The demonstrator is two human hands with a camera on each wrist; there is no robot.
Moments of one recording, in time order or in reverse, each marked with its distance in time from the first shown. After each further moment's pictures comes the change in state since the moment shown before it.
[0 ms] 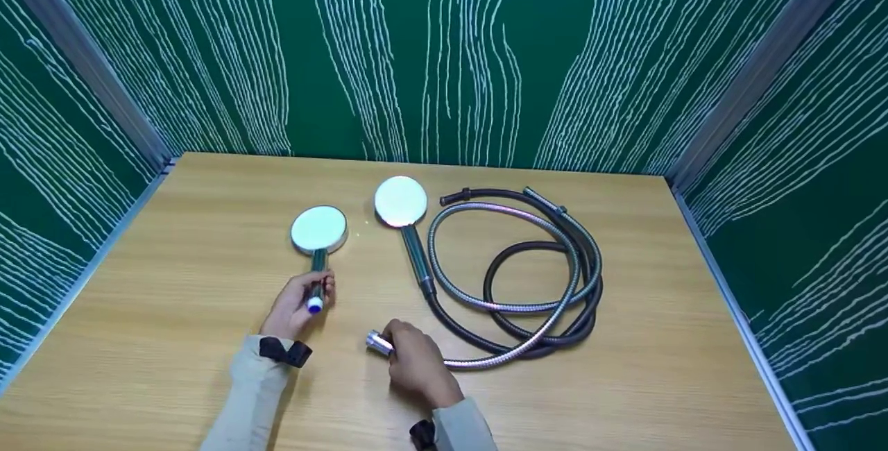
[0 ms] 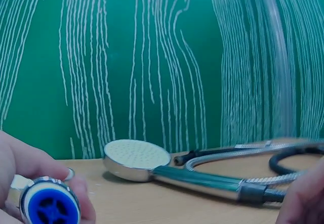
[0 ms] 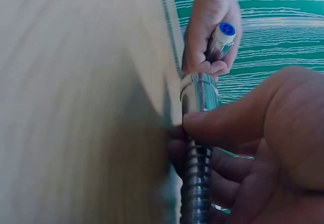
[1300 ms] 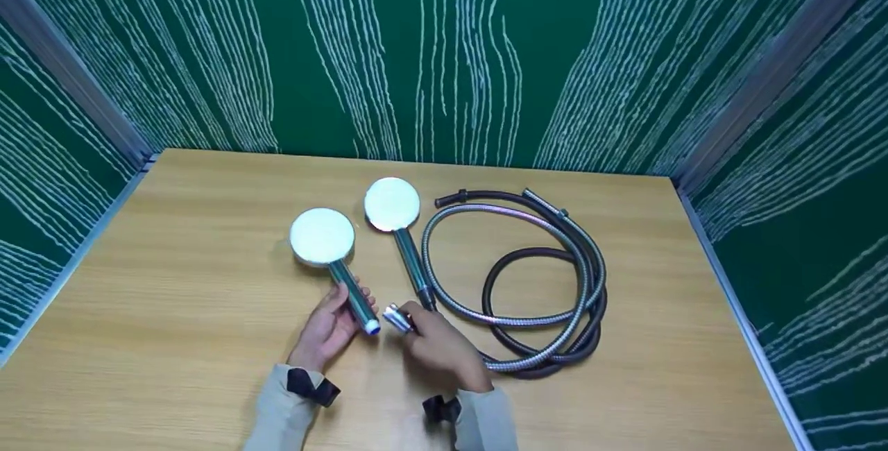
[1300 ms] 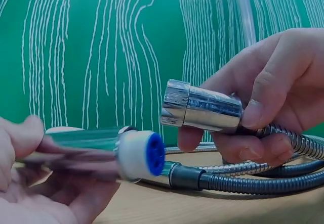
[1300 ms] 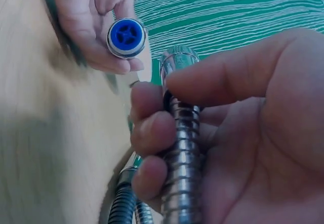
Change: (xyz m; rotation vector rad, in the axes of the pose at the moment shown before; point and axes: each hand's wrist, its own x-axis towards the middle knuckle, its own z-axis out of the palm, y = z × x) left_hand 0.000 -0.058 0.016 -0.070 -0.232 0.000; right_hand 0.015 0.022 -0.068 0.233 -0.129 -0.006
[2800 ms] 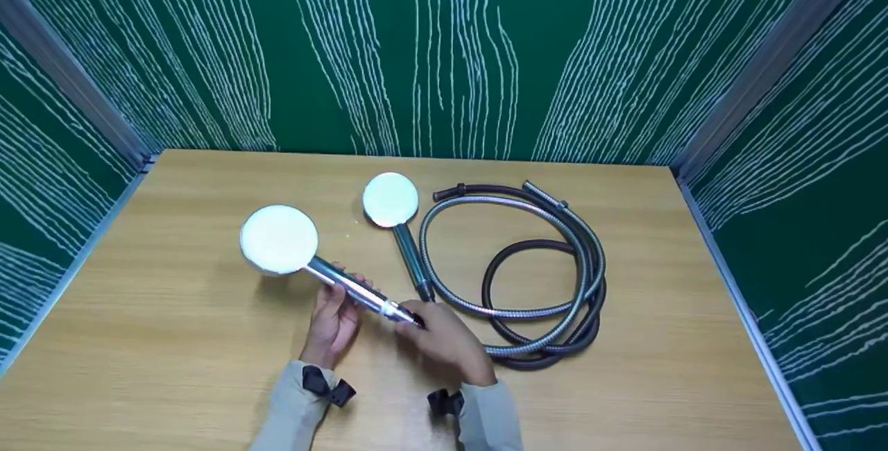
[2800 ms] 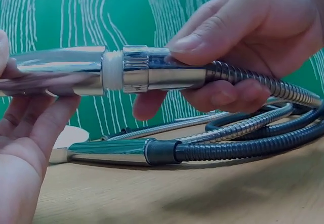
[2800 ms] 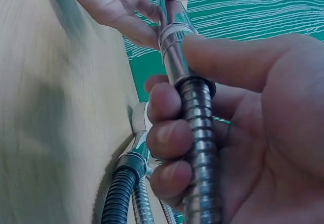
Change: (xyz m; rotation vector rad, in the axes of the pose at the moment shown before) left_hand 0.000 -0.015 0.003 -0.092 -0.271 0.316; right_hand -0.002 0.009 0.003 -0.013 0.070 -0.035
